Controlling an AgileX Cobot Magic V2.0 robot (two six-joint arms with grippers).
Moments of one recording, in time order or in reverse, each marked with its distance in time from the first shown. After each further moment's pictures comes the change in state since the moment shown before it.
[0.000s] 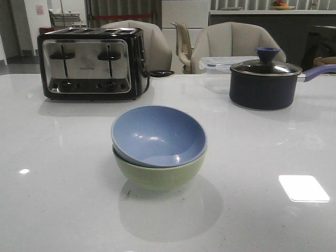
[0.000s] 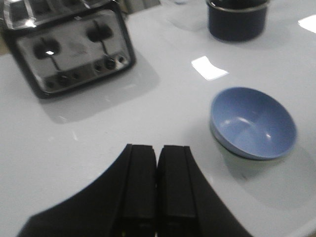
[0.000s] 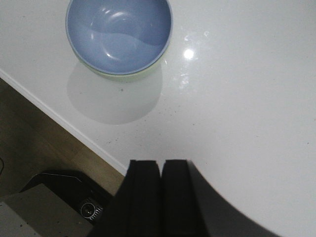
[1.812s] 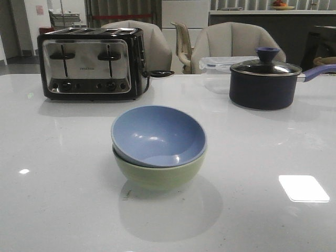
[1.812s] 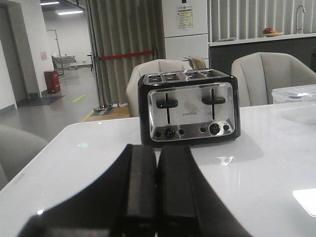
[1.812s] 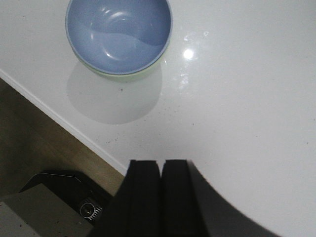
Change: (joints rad) left arm 0.309 -0.497 0.563 -0.049 -0.513 0.011; right arm 0.000 0.000 0.000 -0.002 0.000 0.000
